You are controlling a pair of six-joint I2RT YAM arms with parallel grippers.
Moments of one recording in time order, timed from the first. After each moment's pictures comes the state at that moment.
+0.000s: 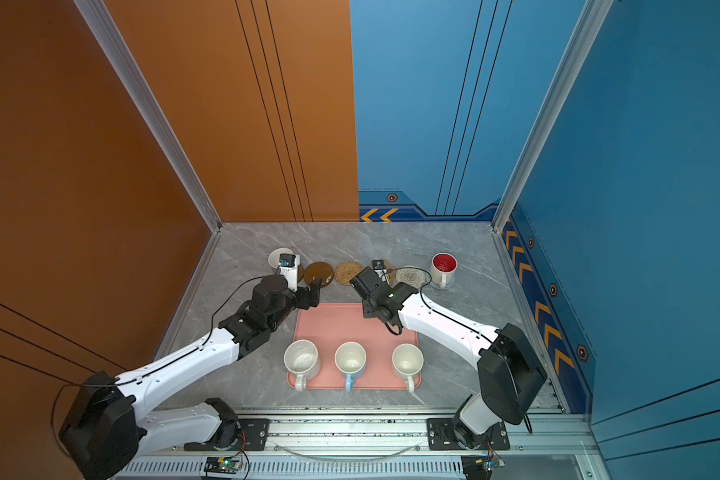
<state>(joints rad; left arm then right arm) -0.61 1.20 0.72 0.09 -0.31 -0.26 0.75 1.54 1.18 -0.69 0.38 0.57</state>
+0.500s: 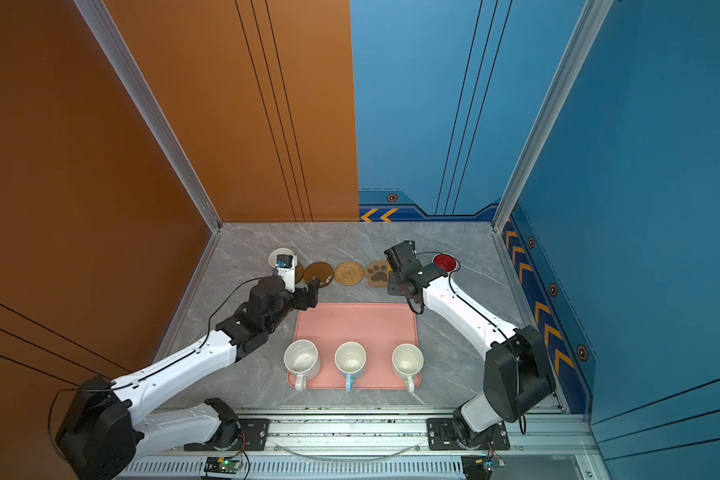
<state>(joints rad) -0.60 1.17 0.71 0.09 -0.31 -0.26 0.48 1.54 1.24 -0.69 0.26 0.48</state>
